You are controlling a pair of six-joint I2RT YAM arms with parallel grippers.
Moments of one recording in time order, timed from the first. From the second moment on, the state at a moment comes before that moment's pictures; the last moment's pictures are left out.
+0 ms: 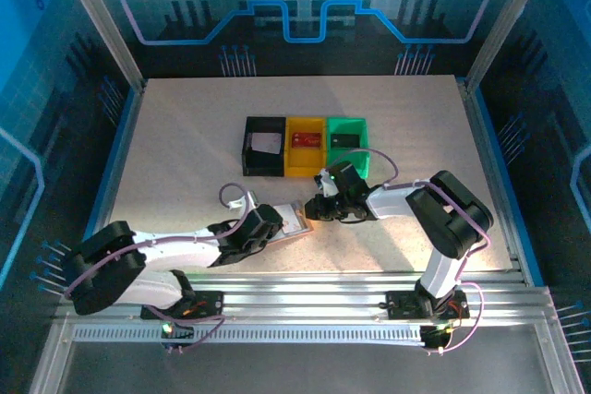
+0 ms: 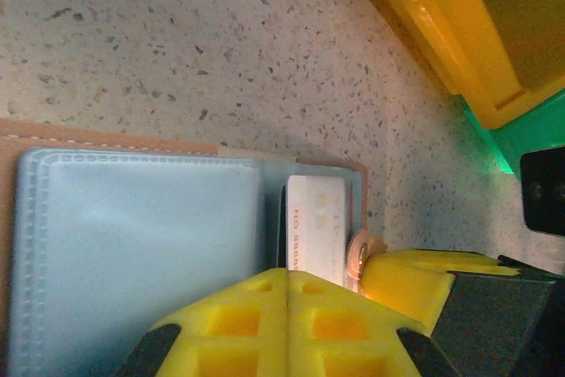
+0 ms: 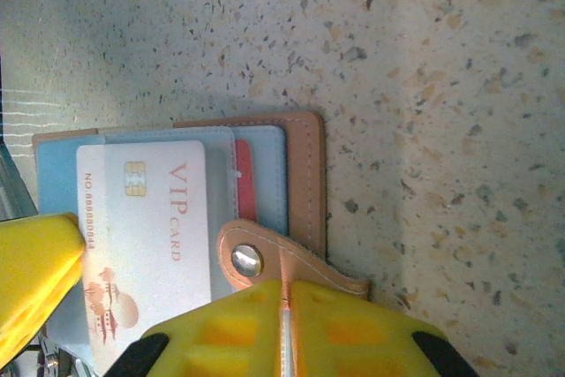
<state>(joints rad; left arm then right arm) -0.92 1.31 0.42 0.10 -0.38 -1.47 0.62 1.76 0.72 0.13 -0.53 0.62</state>
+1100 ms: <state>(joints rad) -0.92 1.04 0.29 0.11 -0.39 -1.39 0.62 1.72 0.71 0.08 -0.52 0.62</state>
